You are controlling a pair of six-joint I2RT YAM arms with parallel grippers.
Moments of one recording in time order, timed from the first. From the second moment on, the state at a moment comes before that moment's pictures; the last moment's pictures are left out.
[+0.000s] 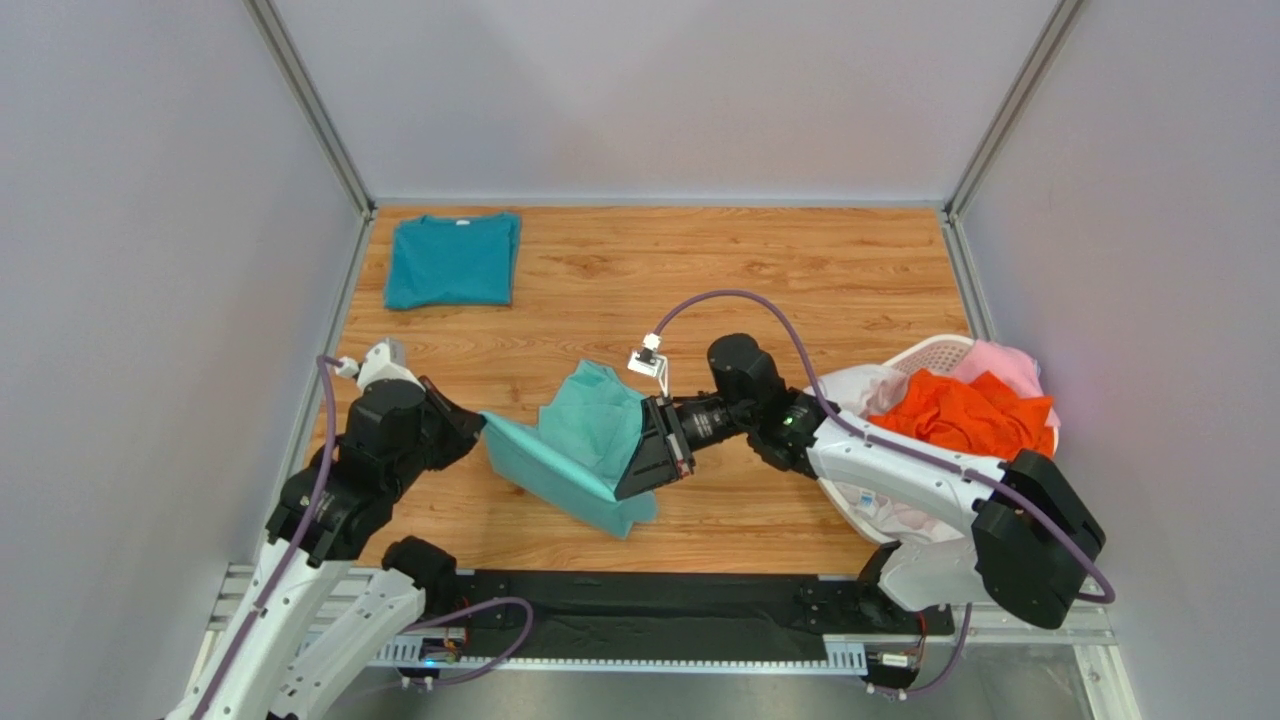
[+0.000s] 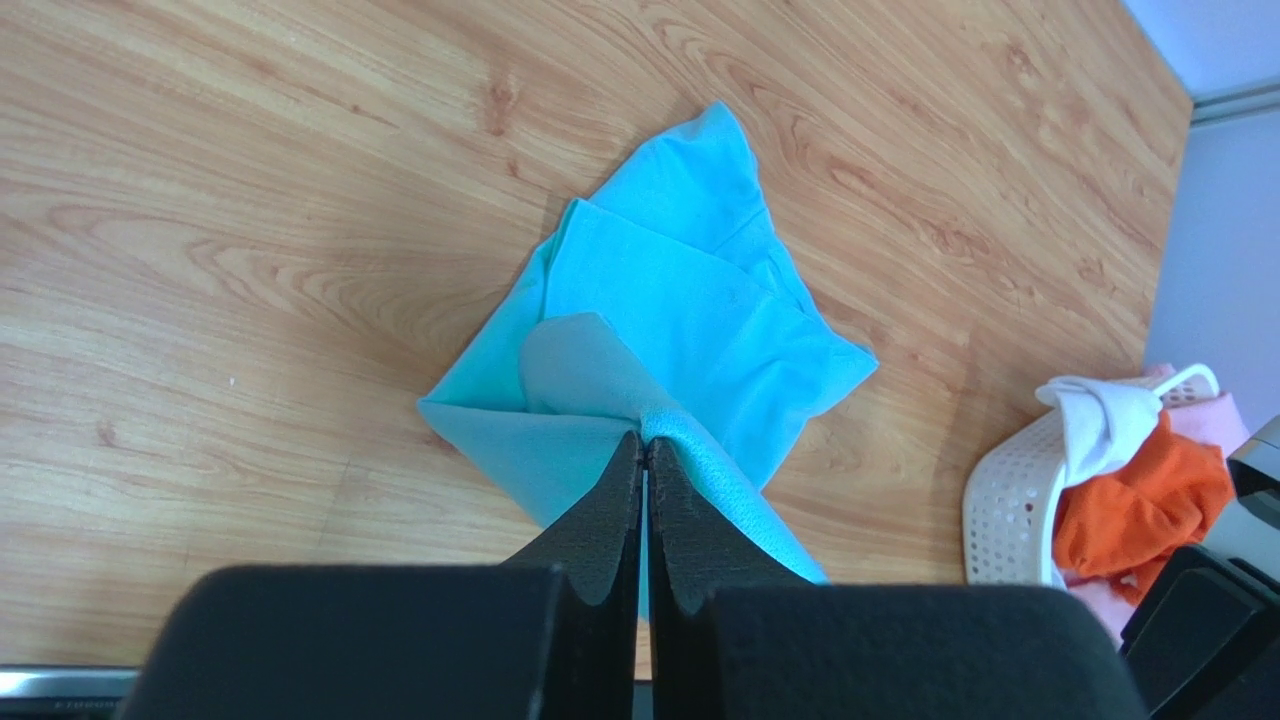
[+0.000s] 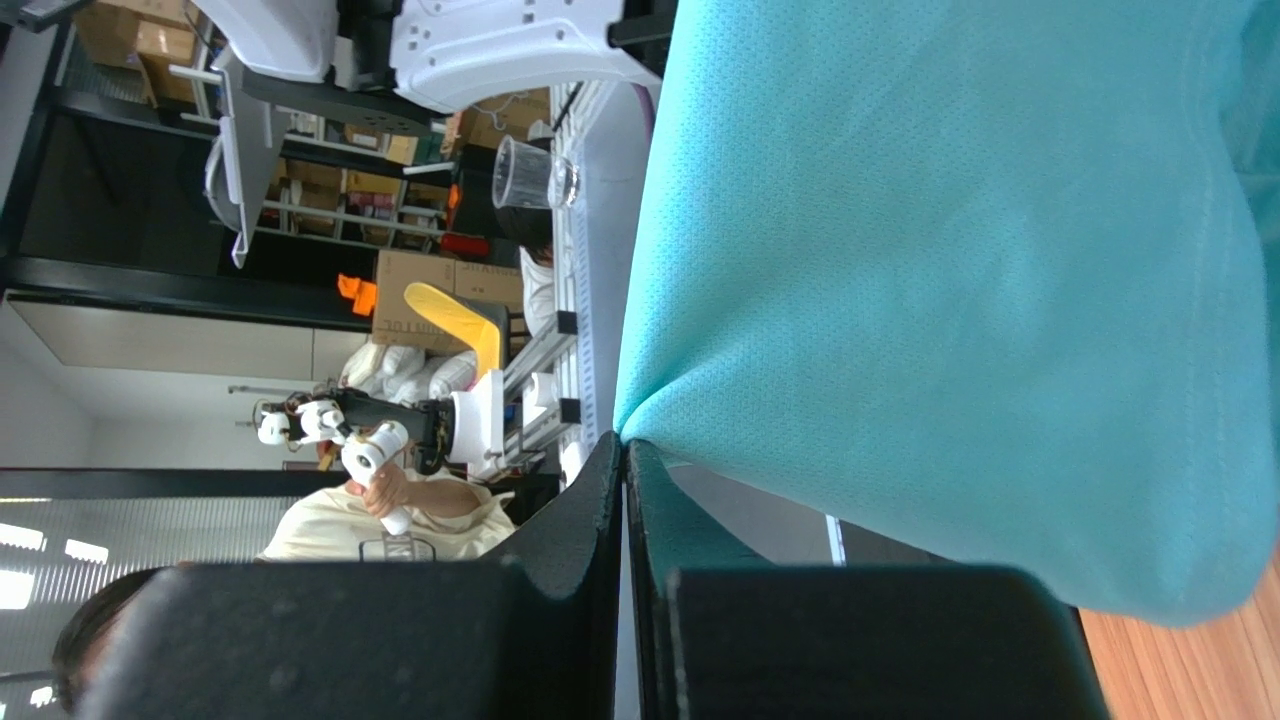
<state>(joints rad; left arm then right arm) -0.44 0.55 0.83 -0.90 -0.21 -0.88 0.85 1.32 0.80 0.16 -1.00 0.84</state>
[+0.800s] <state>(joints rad) -0.44 0.85 0.85 -0.77 -0.26 -0.91 0.59 1.44 0.69 0.19 -0.85 0.82</state>
